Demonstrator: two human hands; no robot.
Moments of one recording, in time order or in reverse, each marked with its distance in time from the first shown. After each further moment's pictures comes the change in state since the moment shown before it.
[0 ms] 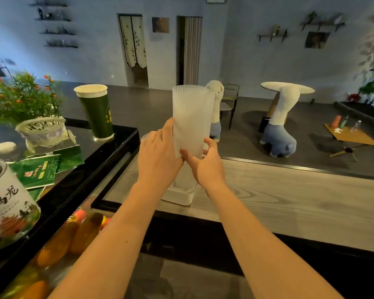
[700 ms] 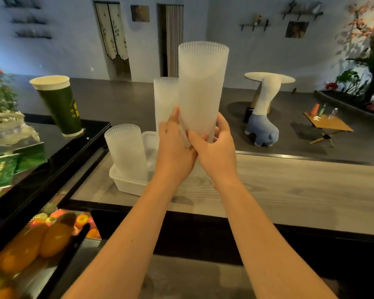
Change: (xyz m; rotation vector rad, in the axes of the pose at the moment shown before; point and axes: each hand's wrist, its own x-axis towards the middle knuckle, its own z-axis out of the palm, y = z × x) left_hand -0.008 0.100 0.016 -0.917 -0.120 -0.153; right_hand -0.017 -0.006 -0.080 0.174 0.172 -0.157
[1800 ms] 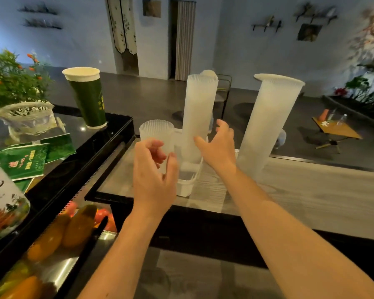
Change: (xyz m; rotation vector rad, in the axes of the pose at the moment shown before) left_hand -0.058 -0.037 -0.097 0.125 0.317 0.120; right_hand 0.033 0.029 0.070 -0.455 -0.041 0.024
